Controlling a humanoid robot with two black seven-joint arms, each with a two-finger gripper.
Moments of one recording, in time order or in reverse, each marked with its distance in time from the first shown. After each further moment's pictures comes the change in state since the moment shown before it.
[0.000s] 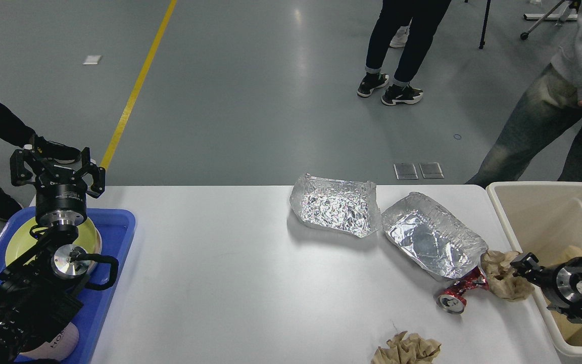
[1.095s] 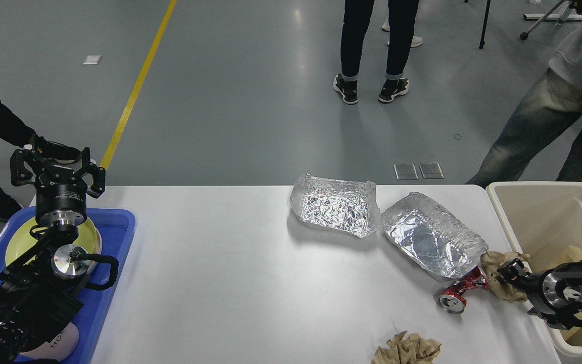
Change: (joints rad) left arm 0.000 0.000 0.000 0.000 0.000 0.000 0.000; right arm -0.029 0.003 0.069 0.035 0.000 0.006 0.002
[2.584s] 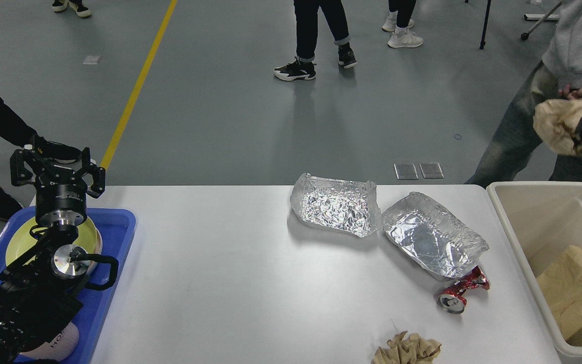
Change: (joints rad) left arm 0.000 0.000 0.001 0.000 0.000 0.000 0.000; right arm 0.736 -0.280 -0.094 0.149 -0.056 0.046 -0.001
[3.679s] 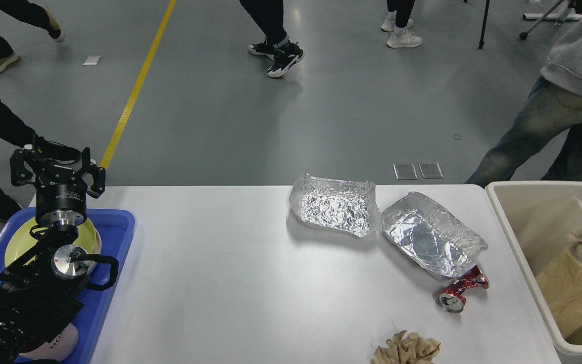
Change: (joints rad) left arm 0.000 0.000 0.000 0.000 0.000 0.000 0.000; right arm -0.870 0.218 0.124 -0.546 0.015 -0.073 0.000
